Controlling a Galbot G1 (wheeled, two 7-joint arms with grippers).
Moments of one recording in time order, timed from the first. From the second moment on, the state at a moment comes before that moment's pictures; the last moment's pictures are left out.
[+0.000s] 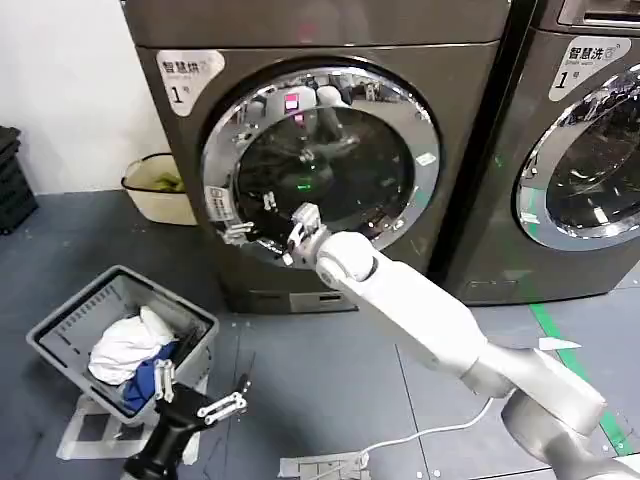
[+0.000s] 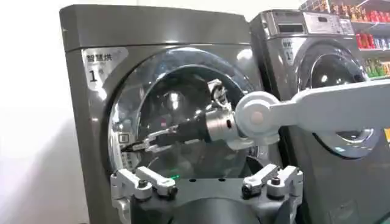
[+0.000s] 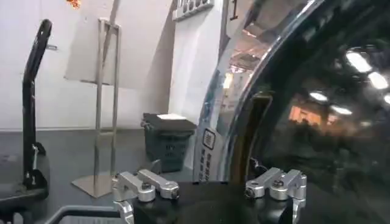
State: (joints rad) left arm 1.85 -1.38 -0.66 -2.30 -0.08 -0.33 0.32; right arm -0.14 1.36 -0.48 1.28 0.70 -0.11 -0.18
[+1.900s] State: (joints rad) left arm 1.71 -1.29 -0.82 -2.20 -0.33 -0.16 0.36; right arm -0.10 1.18 -0.57 1.45 0.86 -0.11 -0.52
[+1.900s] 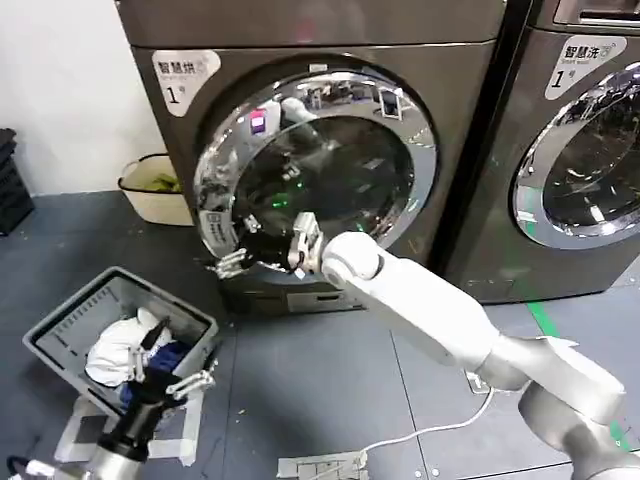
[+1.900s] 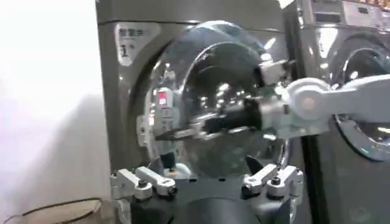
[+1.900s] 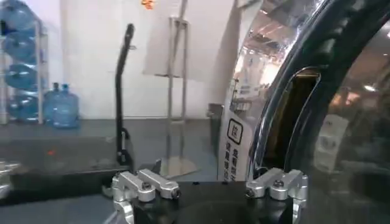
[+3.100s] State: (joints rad) left arm 1.32 -0.96 -0.76 -1.96 -0.45 -0.09 0.41; right arm -0.24 0.79 -0.45 1.81 0.92 -0.11 -0.91
